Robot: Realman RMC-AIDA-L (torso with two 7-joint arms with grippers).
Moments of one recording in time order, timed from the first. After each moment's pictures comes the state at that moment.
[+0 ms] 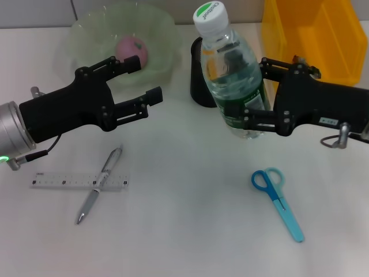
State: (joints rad) left arm -0.36 -2.06 1.06 0.68 1.39 1.53 -1.17; right arm 0.33 2.08 -1.17 -0.90 -1.45 -1.46 1.21
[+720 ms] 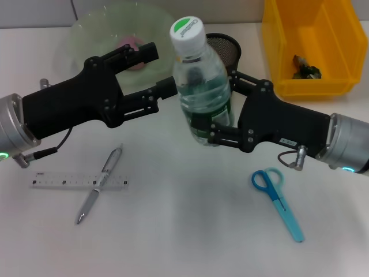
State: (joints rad) left arm -0.40 -2.07 1.05 0.64 1.34 1.67 -1.22; right arm 0.54 2.09 -1.17 -0.29 -1.24 -1.56 0.70
